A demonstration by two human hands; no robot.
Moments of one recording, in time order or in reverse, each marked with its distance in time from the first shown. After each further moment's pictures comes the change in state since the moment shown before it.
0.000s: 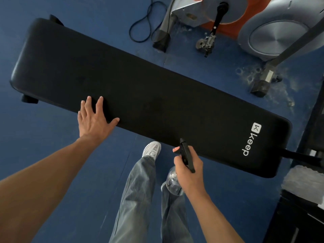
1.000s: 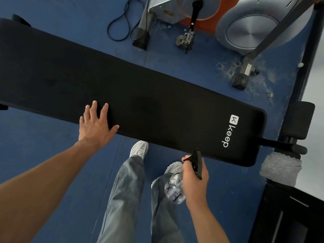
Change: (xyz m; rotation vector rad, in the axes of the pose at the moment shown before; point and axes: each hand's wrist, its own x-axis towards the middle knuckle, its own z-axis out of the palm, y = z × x) left_hand -0.023 0.056 0.026 0.138 -0.084 0.220; right_hand -0.017 0.018 -0.056 0.199 0.379 0.179
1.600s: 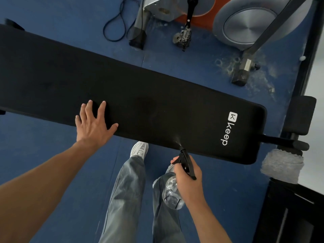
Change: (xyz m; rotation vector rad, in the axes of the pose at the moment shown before) left_hand 0.002 0.014 -0.004 0.014 0.048 -0.024; right_hand 0.005 0.005 -0.010 -0.077 -0.268 -0.004
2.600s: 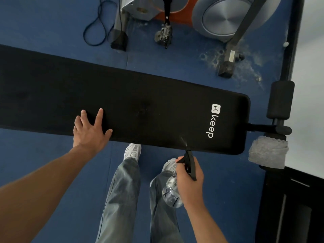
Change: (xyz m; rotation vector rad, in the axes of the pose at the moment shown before) left_hand -0.010 0.045 0.011 0.103 -0.119 0.008; right_hand -0.001 0.019 -0.043 0.129 0.179 -0.031
